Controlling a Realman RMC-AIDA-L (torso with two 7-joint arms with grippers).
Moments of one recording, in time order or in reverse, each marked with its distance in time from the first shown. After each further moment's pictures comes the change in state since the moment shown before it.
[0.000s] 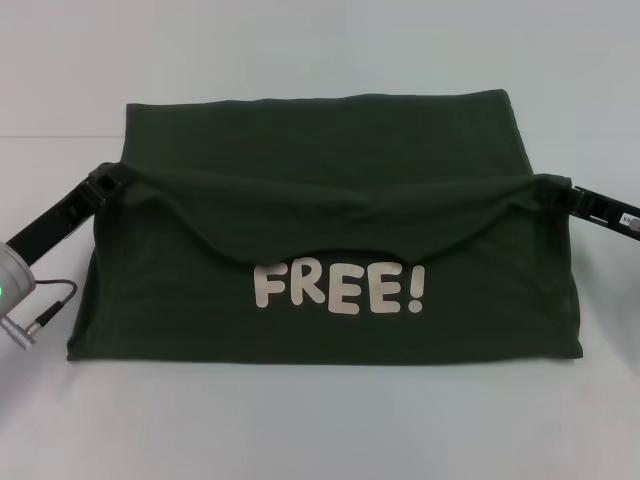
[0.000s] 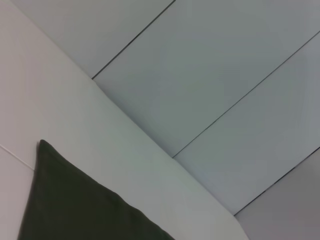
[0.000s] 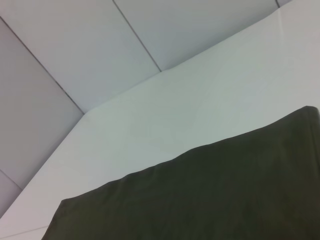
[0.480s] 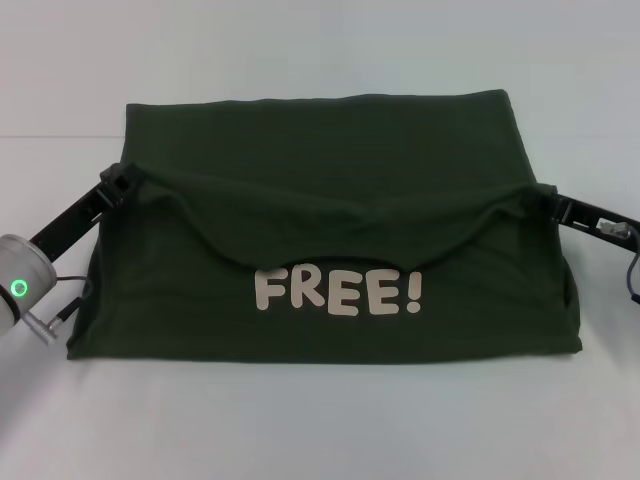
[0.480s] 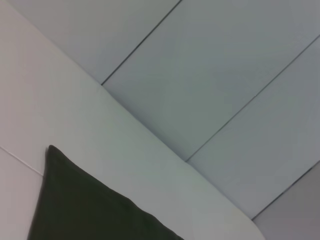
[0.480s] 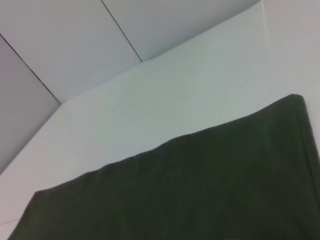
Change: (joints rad) left arm -0.030 -0.011 -0.008 -0.055 -0.043 -0.086 0.110; right arm 0.045 0.002 -0.003 0.090 0.007 0.129 -0.057
